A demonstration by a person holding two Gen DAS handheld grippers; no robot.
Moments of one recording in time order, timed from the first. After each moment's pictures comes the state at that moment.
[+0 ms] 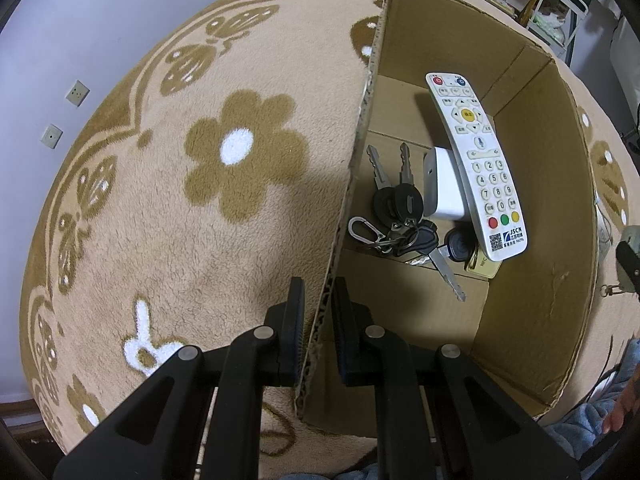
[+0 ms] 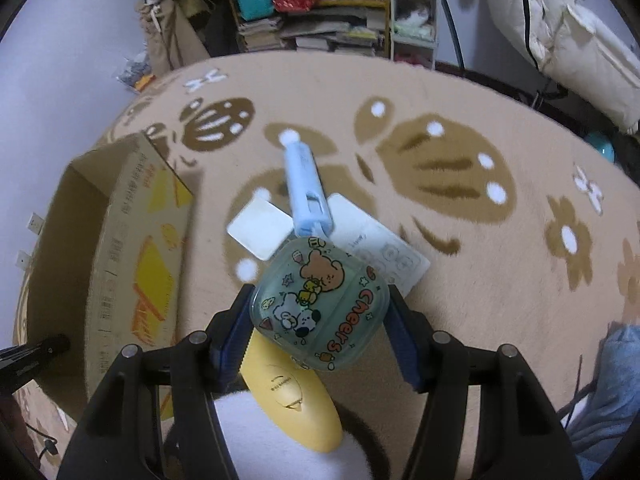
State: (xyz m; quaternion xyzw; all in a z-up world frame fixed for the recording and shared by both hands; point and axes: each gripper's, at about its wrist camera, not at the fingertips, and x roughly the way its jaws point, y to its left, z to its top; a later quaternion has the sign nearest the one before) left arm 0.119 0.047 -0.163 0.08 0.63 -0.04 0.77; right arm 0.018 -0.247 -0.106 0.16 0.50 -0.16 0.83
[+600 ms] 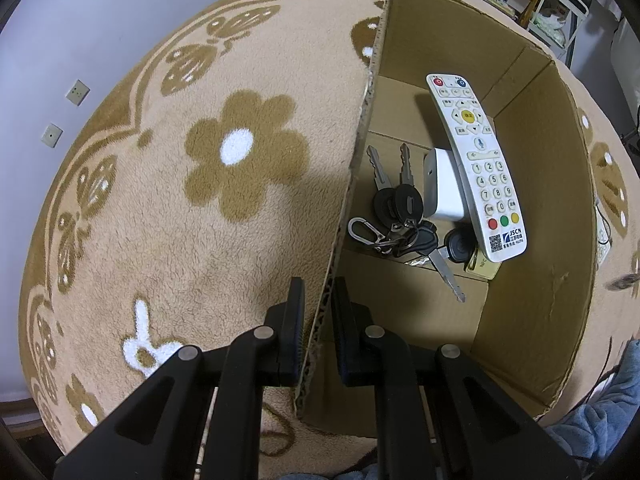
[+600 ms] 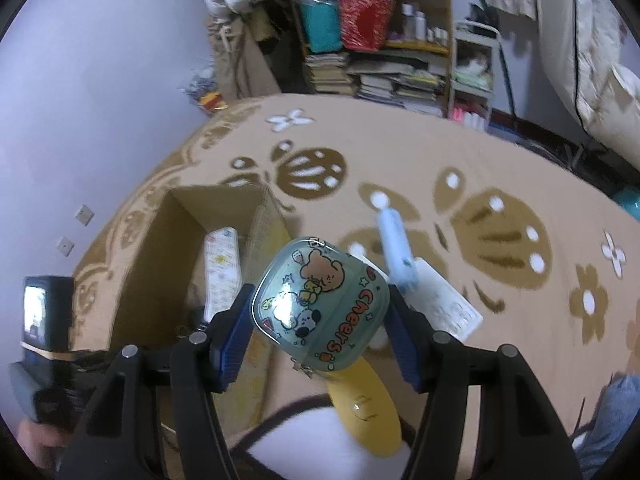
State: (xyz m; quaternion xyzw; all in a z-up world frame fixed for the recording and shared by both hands) left arm 0.119 0.047 -0.163 0.08 0.63 -0.04 0.77; right arm 0.045 -0.199 -0.038 0.14 0.45 -0.07 0.88
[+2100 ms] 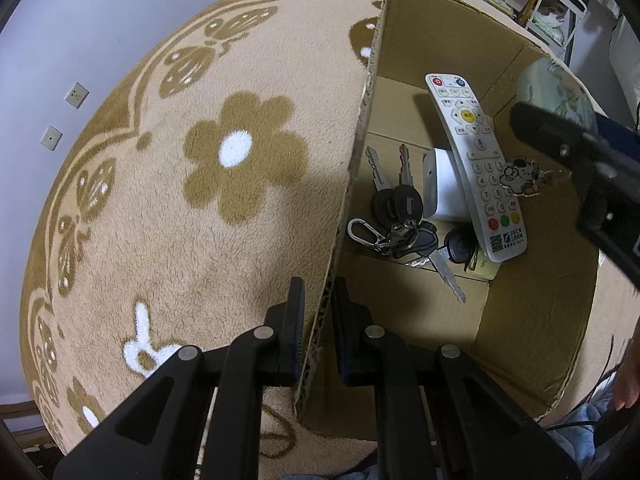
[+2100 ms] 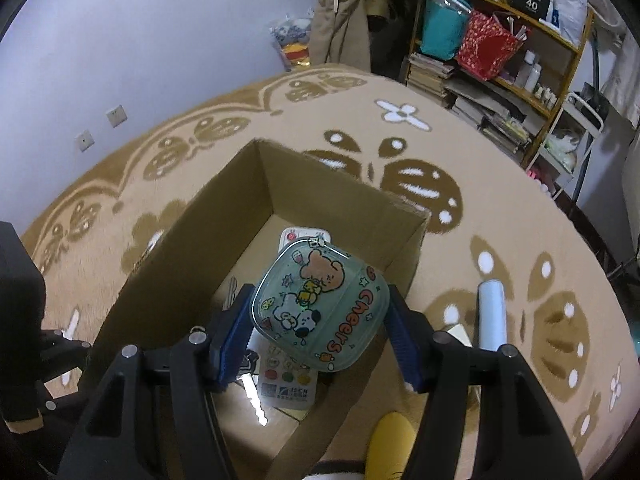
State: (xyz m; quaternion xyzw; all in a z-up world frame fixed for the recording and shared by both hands) left arm 0.118 0.046 -0.162 0.08 0.63 -0.05 0.77; right arm 0.129 -0.106 -0.082 -0.02 0.49 0.04 0.87
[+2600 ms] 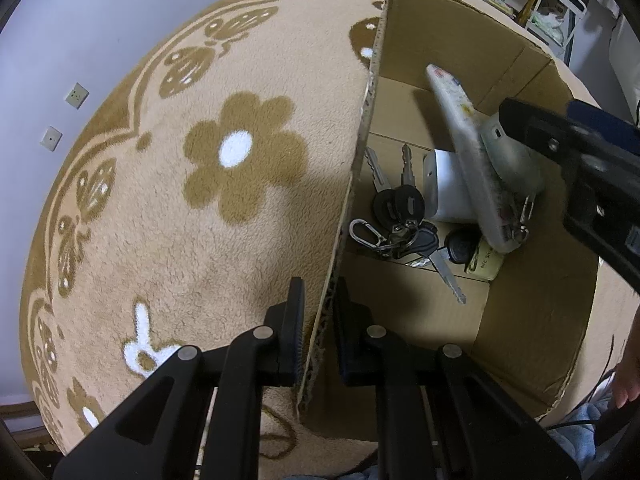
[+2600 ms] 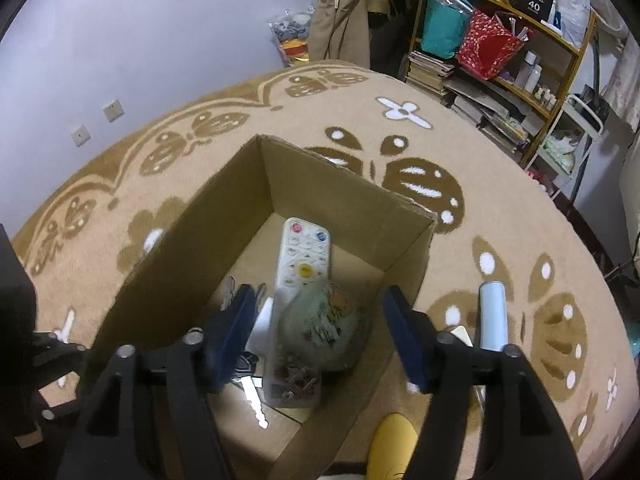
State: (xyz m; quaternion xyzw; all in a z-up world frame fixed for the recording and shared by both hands) left arm 0.119 0.047 -0.162 0.08 0.63 -0.04 0.77; right arm 0.134 -0.100 -0.082 -0.02 0.50 0.03 0.87
